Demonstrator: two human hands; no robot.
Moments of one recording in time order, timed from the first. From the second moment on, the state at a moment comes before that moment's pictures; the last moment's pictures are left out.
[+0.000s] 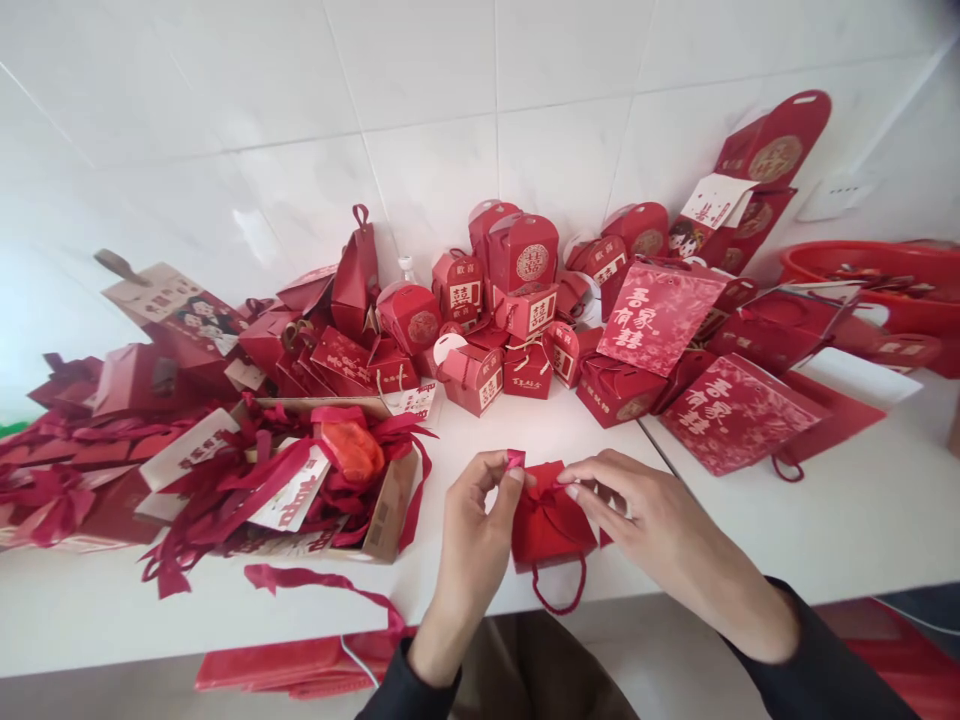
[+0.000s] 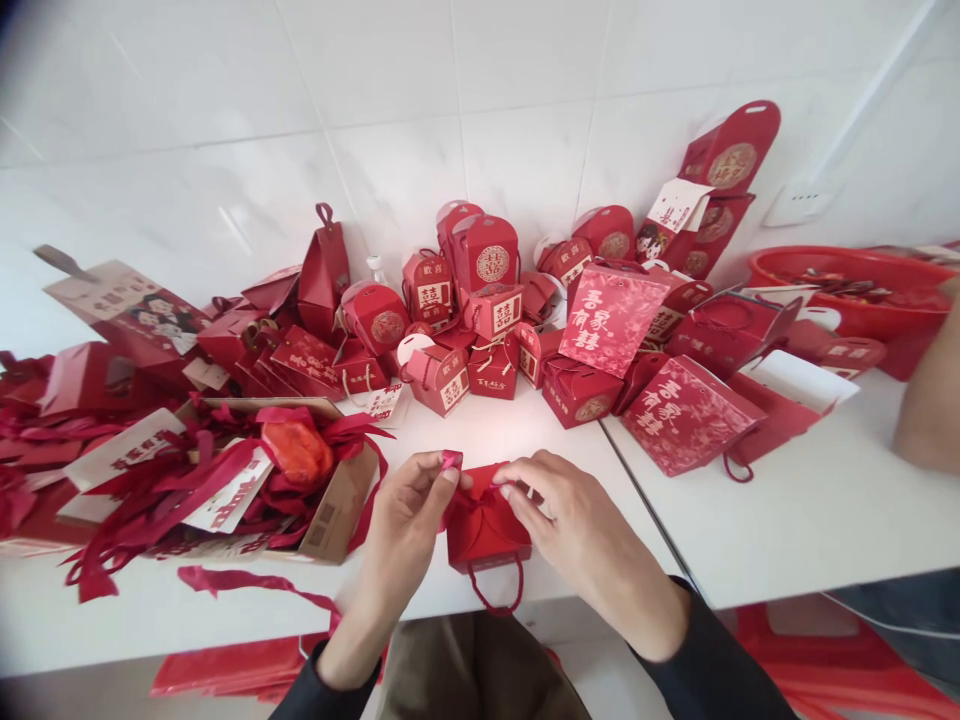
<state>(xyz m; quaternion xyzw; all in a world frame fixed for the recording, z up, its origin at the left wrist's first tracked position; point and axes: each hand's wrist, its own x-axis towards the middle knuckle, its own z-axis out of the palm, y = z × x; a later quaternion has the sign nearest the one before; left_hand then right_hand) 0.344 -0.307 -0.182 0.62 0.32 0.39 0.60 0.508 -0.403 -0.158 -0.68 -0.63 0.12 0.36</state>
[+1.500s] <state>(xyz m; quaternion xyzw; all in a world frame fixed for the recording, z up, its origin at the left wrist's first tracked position) 0.351 -0.308 -0.175 0.62 0.35 0.34 0.62 0.480 -0.400 -0.161 -0.61 -0.51 0.32 0.52</state>
